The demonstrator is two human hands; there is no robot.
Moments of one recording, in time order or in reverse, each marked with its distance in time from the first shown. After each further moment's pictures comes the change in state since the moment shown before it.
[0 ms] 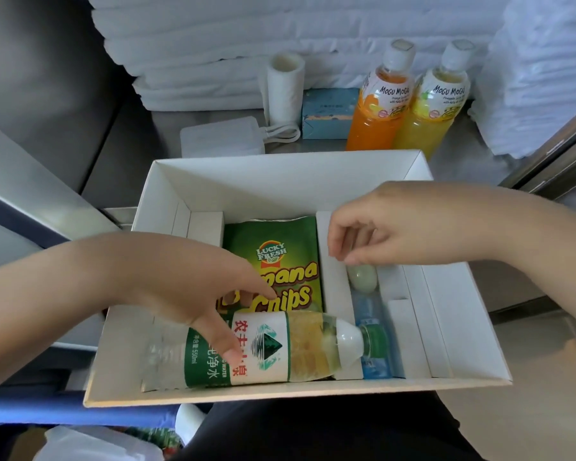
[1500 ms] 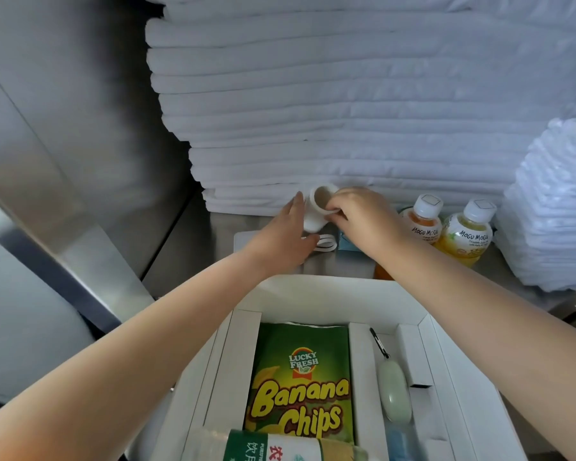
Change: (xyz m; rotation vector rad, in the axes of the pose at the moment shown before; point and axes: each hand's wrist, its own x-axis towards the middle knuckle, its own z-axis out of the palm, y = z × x) left_hand 0.028 -0.013 -0.131 -0.420 1.055 -0.259; right_hand 0.143 0.035 -0.077 -0.391 0.793 -0.006
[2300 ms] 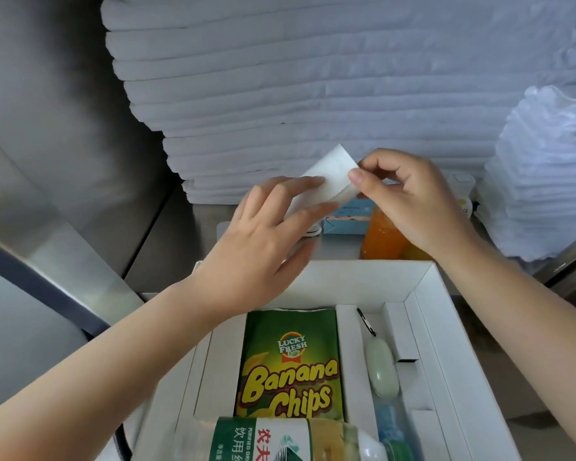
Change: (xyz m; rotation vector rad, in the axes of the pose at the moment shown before) left_hand -0.077 0.027 -0.027 0.351 0.322 0.634; right_hand -0.062 -0.010 -0.068 0.595 0.238 0.096
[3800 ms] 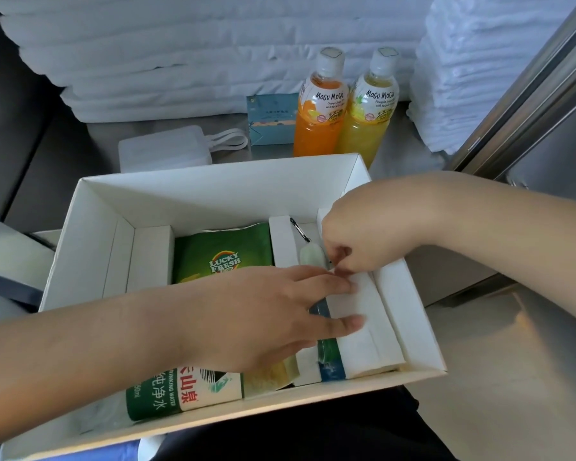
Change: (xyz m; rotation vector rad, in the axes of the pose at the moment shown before) left_hand -0.050 0.089 0.045 -0.191 -0.606 0.599; right_hand -0.084 -0.014 -0.011 -0.848 -1.350 0.023
